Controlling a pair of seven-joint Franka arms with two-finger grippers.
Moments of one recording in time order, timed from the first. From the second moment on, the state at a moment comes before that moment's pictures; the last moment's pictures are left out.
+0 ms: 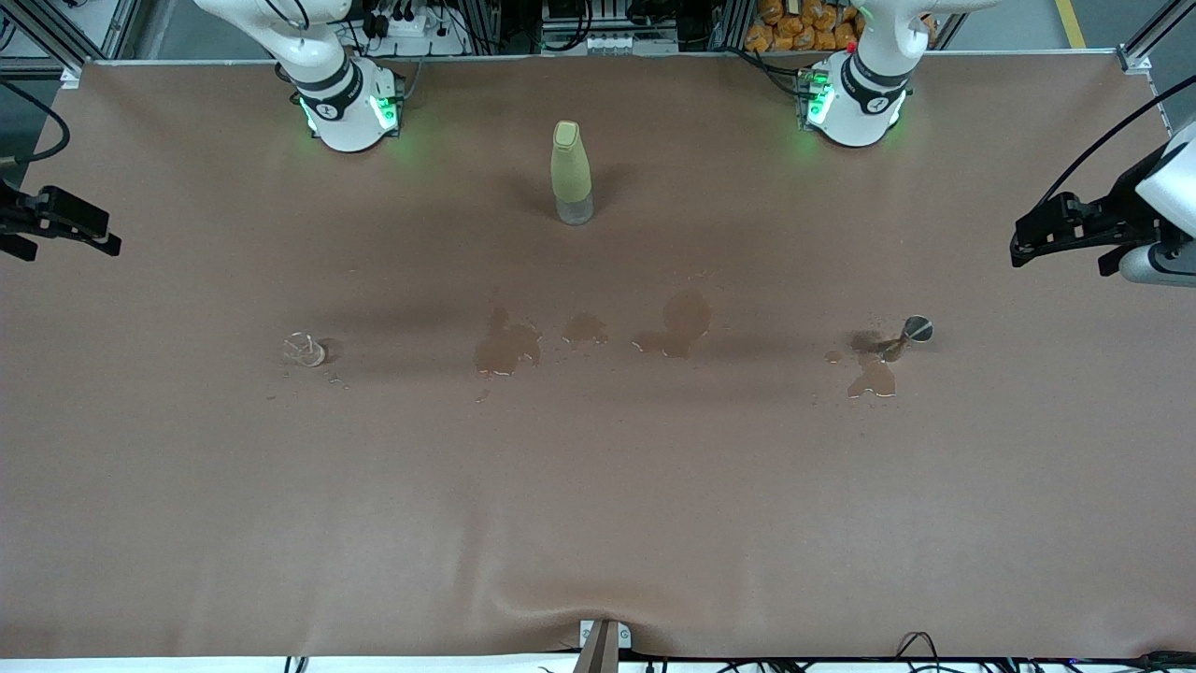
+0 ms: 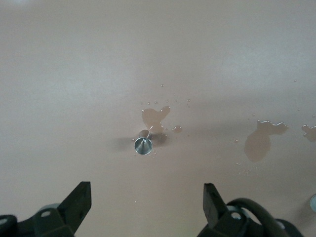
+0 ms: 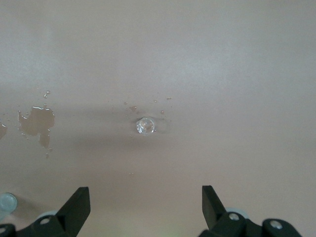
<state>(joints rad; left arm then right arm) -0.01 0.06 -0.06 -1.47 -0.03 1.55 0.06 -0.08 0.02 -0.01 -1.52 0.02 1.50 -0.14</state>
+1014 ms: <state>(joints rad) 0.19 0.15 -0.04 -1.47 -0.08 1.55 0.73 -0.08 0.03 -0.01 -1.52 0.02 1.50 -0.08</state>
